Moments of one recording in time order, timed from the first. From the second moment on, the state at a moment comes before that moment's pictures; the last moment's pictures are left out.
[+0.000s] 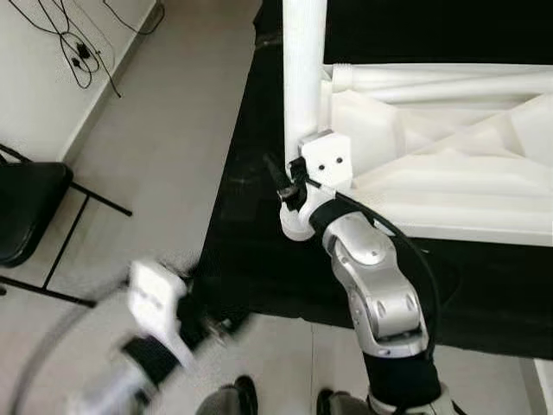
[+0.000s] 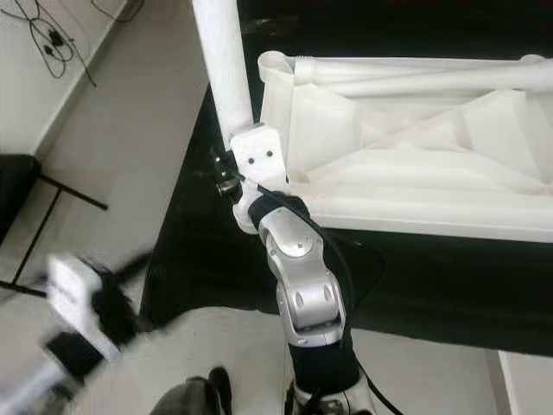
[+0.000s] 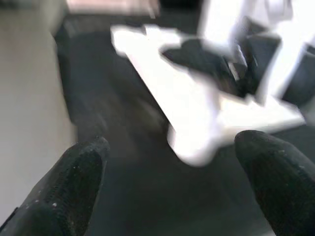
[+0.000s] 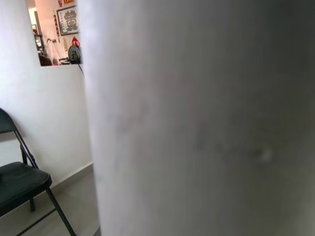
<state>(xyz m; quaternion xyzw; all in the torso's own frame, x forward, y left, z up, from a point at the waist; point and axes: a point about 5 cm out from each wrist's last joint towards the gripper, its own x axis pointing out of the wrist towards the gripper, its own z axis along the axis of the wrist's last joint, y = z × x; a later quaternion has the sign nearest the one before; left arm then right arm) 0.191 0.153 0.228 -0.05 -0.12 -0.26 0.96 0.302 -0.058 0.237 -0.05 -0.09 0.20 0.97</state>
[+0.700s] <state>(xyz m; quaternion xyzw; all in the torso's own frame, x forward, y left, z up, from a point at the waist) 0.261 0.149 0.370 -0.02 -0.24 -0.43 0.87 0.295 -0.071 0.224 0.01 -0.09 0.17 0.98</state>
